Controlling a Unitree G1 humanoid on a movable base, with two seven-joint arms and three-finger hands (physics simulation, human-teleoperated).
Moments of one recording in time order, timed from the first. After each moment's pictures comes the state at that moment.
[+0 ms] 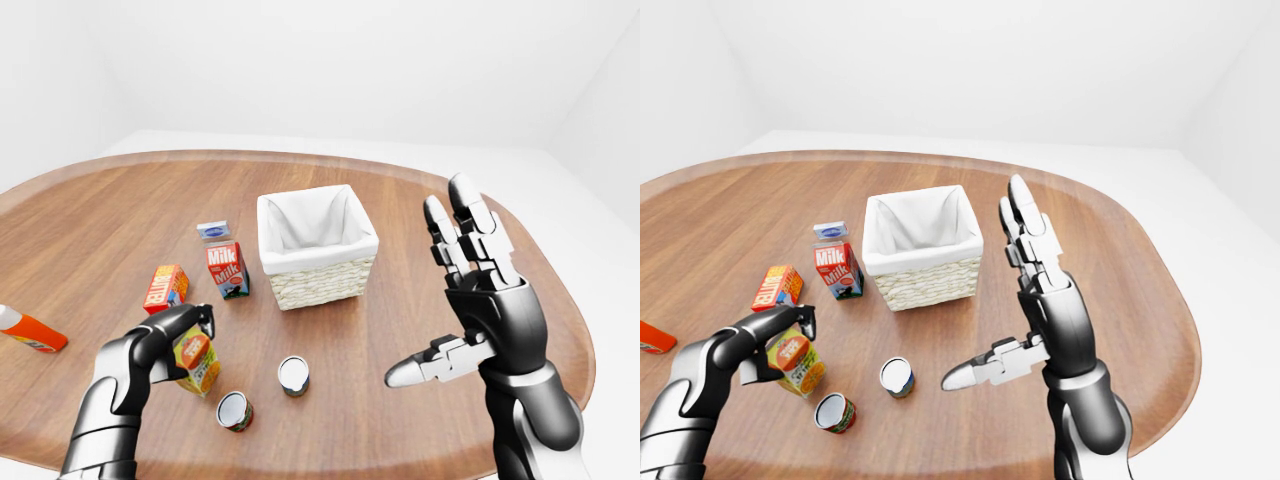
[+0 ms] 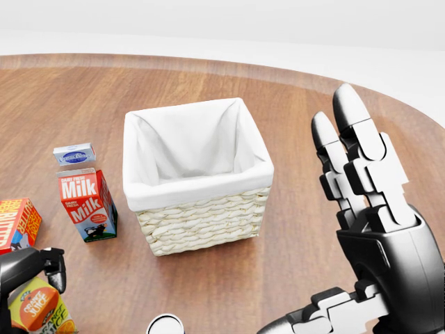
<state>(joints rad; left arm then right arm) -0.17 0.47 0.20 0.29 0.97 -0.09 -0.70 0.16 -0.03 -0.01 -0.80 0.04 0.05 0.32</state>
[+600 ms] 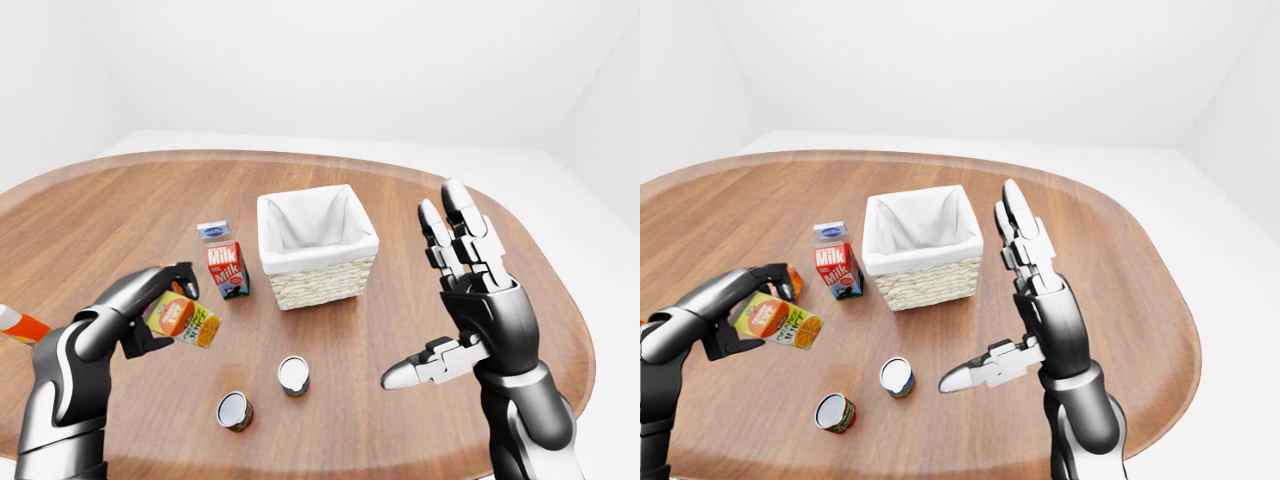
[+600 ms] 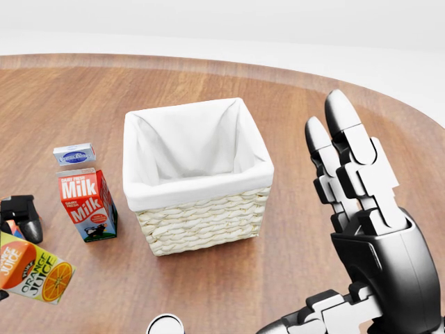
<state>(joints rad) -0.16 0.53 0.34 0.02 0.72 -0.09 -0.70 0.17 -0.03 0.01 -0.78 0.03 0.02 0.32</state>
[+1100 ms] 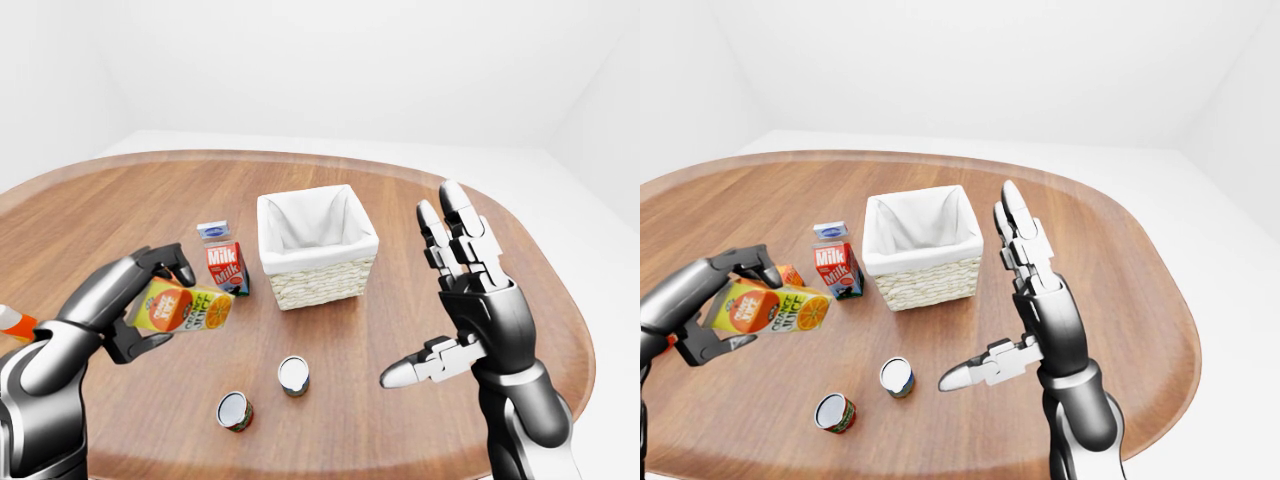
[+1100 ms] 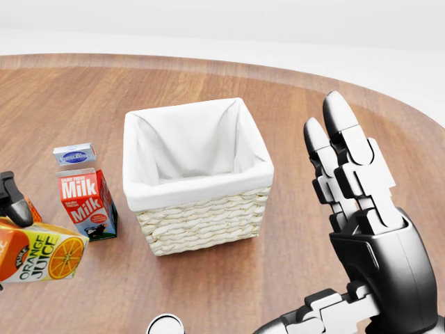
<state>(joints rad) -0.06 0.49 0.47 -0.27 0.49 -0.09 -0.70 0.17 -0.03 0.01 -0.76 0.03 0.01 0.32</state>
